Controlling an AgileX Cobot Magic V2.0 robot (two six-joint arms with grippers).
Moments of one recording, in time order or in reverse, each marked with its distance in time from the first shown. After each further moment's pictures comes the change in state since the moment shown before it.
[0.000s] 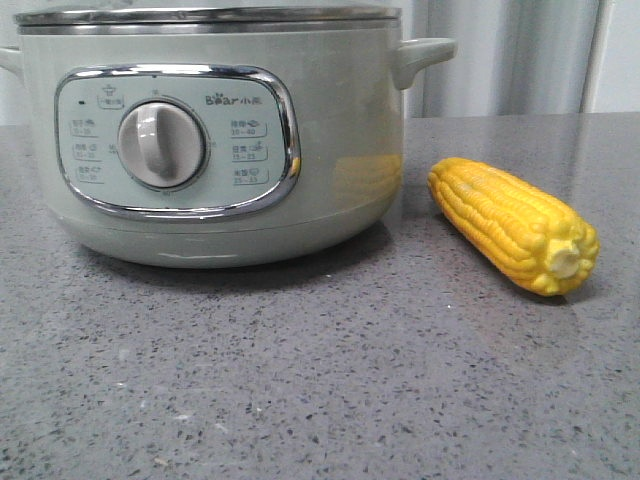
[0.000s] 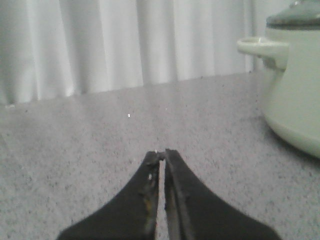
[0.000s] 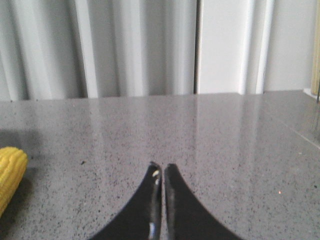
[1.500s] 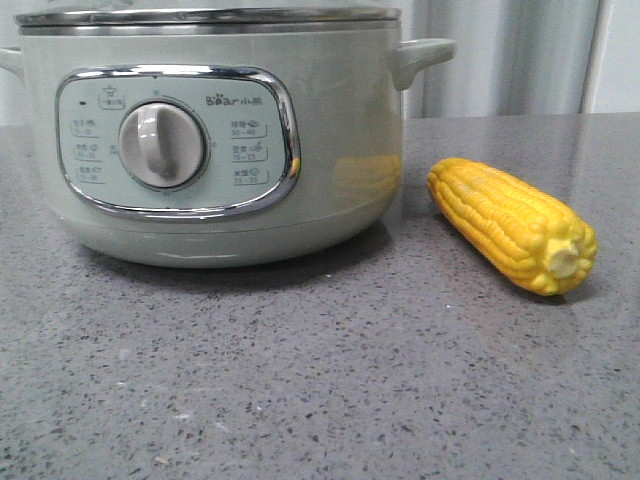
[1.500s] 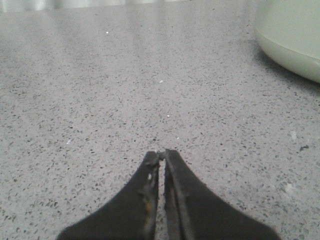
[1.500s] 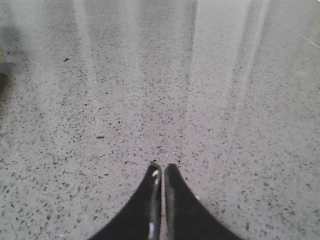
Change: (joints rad) left arm 0.000 0.000 0.000 -0.078 0.304 0.000; right arm 0.000 0.000 0.000 -0.038 0.330 0.001
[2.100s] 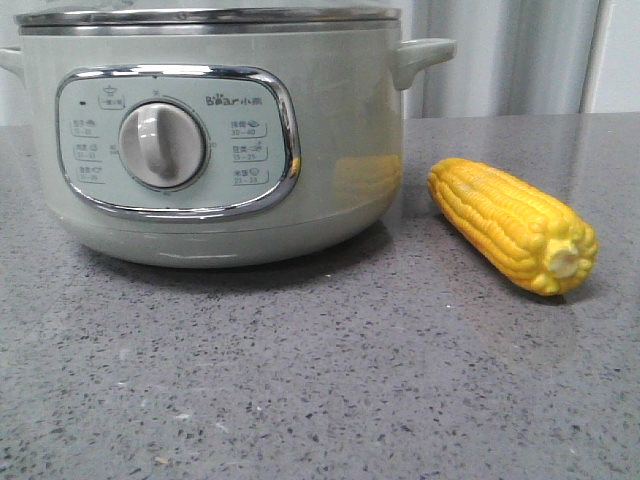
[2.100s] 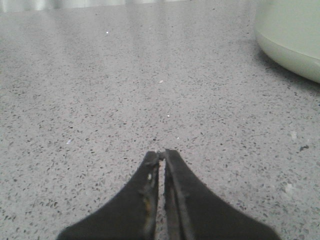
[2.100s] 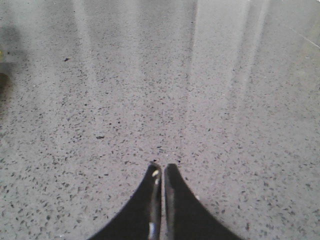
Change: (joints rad) left arm 0.000 0.000 0.000 -0.005 0.000 0.000; right arm 0.000 0.000 0.000 0.000 0.000 0.000
